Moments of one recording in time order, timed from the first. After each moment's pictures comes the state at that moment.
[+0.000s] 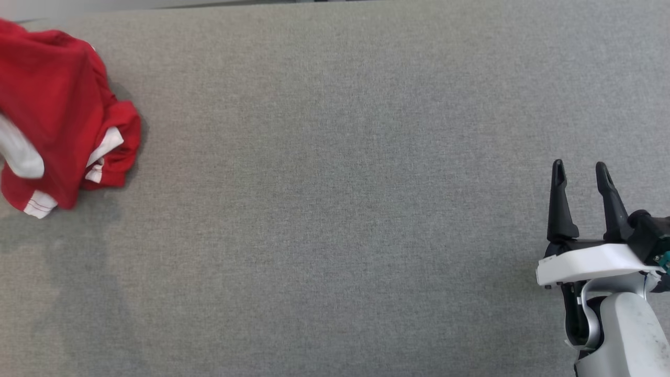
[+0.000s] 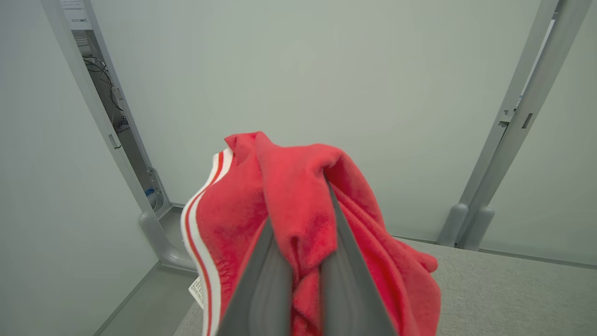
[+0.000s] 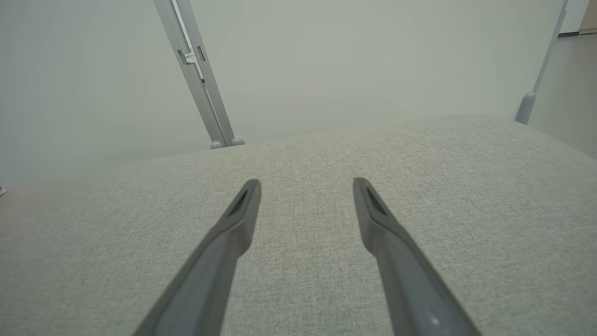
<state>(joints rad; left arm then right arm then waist) -0.96 0.48 -0.02 0.88 -0.44 -0.12 -0.13 -0.19 -0.05 -0.13 0.15 0.19 0.13 -0.25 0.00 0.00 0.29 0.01</state>
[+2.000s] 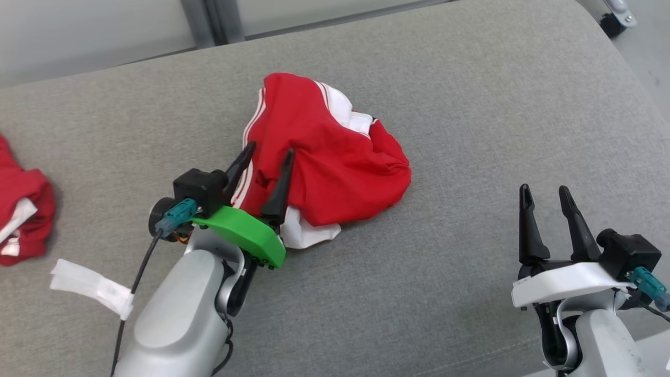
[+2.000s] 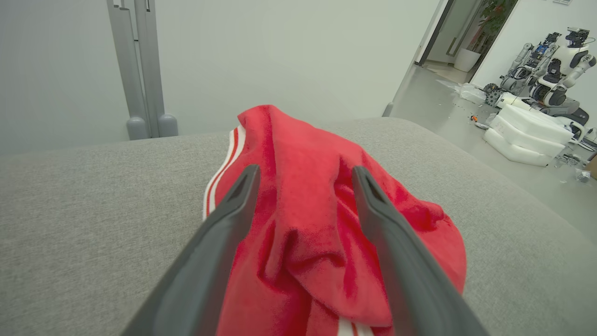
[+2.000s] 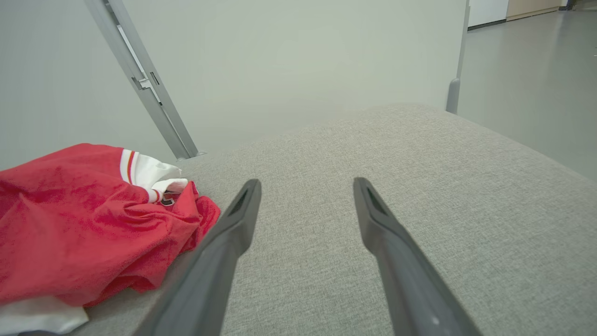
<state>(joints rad) -0.54 0.12 -0.50 0.51 -0.53 -0.09 -0.21 -0.15 -0.05 -0.03 0.19 0.28 0.13 -0.26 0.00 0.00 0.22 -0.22</state>
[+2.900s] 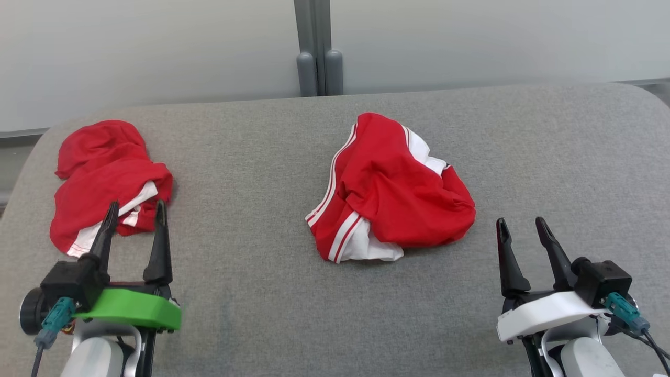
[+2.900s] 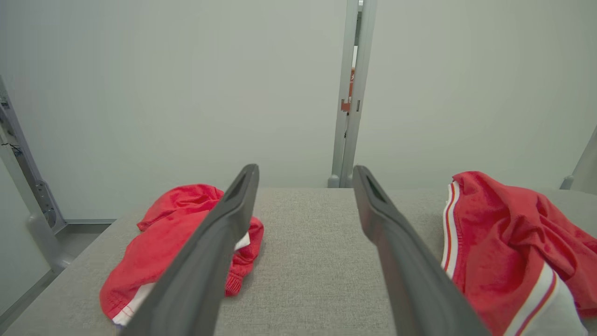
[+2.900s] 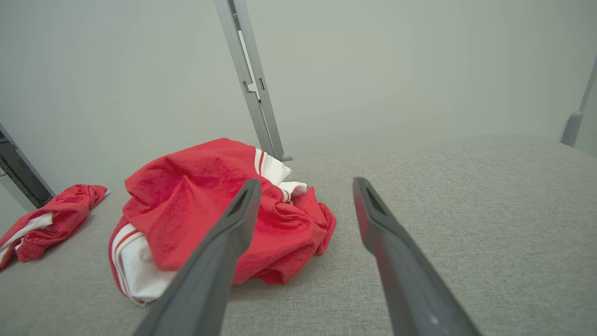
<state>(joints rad) -0.17 0.28 -0.18 0.20 -0.42 0.00 -0.26 -0.07 -0.05 0.03 0.19 0.24 0.13 -0.26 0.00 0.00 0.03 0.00</state>
